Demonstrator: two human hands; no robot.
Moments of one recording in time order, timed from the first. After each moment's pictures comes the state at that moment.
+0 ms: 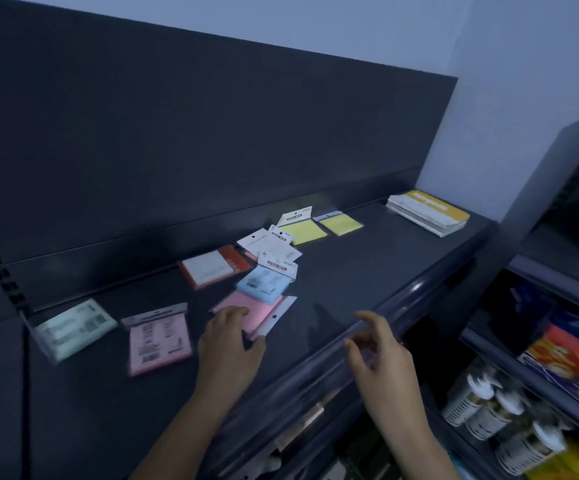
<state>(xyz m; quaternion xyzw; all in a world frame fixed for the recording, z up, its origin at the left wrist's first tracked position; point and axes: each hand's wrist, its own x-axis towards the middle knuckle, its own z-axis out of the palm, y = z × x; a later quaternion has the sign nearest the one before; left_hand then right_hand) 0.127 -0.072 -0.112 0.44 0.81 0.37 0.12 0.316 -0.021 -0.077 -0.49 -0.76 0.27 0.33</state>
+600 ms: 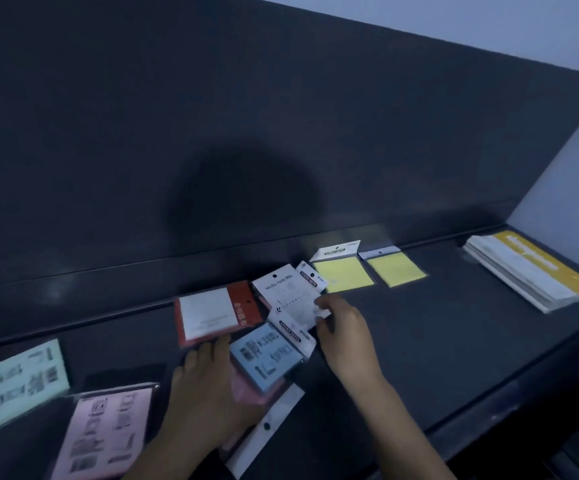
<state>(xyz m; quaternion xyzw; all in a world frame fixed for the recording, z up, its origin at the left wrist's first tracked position) 0.075 0.015 -0.105 0.37 0.90 0.18 0.17 0.173 0.178 -0.097 -0.38 -0.86 0.27 0.22</state>
